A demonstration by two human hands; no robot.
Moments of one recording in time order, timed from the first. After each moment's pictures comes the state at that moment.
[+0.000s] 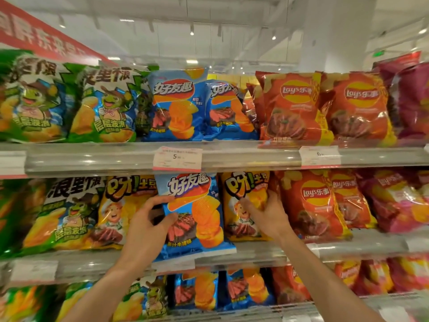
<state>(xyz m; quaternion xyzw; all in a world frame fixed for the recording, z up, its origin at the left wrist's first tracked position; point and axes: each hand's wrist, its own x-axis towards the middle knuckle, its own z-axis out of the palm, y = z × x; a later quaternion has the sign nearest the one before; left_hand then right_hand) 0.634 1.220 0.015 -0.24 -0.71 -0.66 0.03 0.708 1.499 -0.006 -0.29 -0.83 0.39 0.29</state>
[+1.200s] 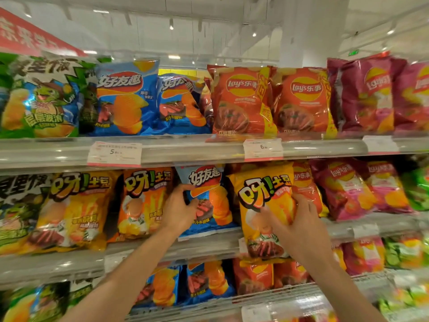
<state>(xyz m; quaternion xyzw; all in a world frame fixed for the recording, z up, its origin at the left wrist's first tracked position) 0.638 1.389 0.000 -0.28 -0.79 -0.54 0.04 0.863 1.541 0.008 -0.36 -0.84 0.21 0.35</state>
